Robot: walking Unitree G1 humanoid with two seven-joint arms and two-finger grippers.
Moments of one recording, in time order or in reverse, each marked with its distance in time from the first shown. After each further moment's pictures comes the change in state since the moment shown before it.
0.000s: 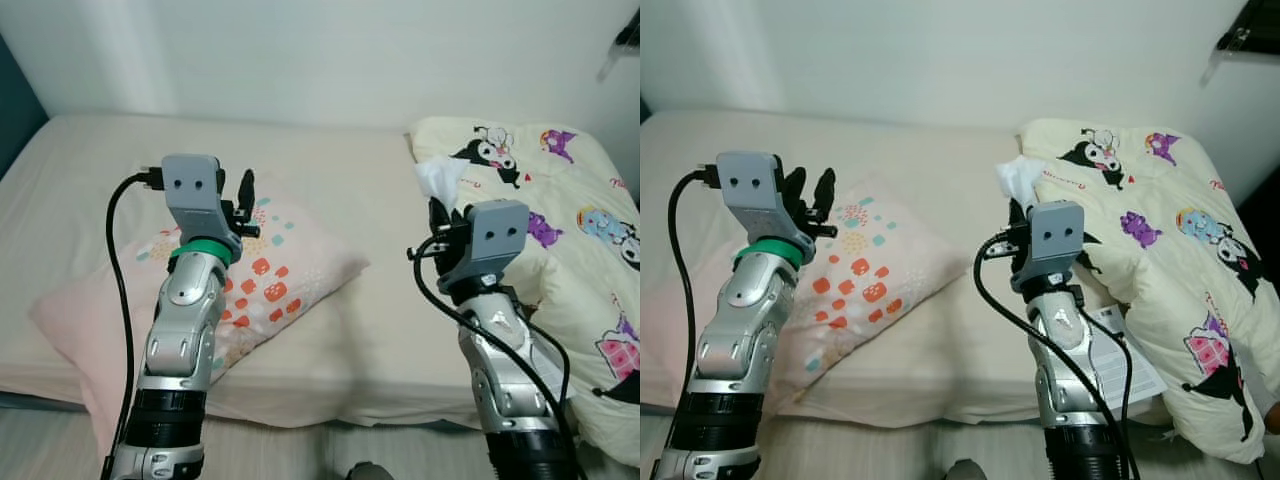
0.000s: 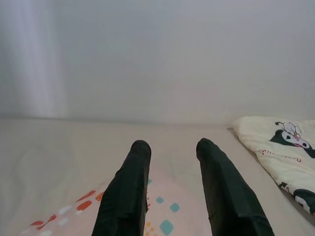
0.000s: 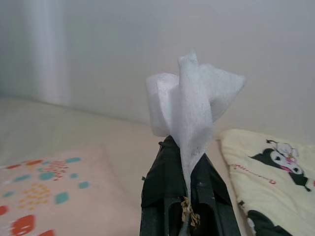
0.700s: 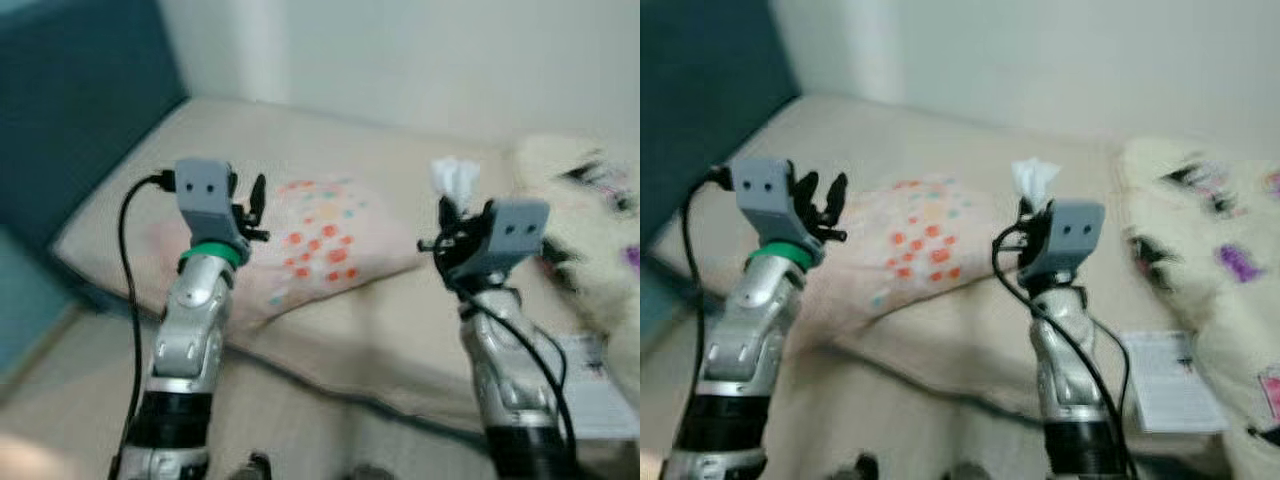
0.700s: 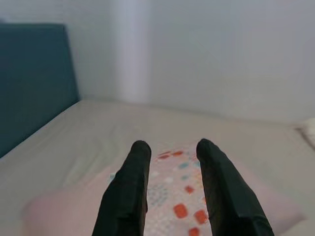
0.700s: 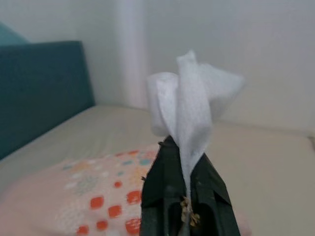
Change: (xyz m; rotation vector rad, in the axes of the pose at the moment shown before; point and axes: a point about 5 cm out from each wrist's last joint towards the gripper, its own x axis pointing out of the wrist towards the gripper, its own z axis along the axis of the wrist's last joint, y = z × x) left arm -0.001 0.001 0.000 0.009 0.007 -0.002; right arm 0.003 -0.001 0.000 0.132 0.011 -0.042
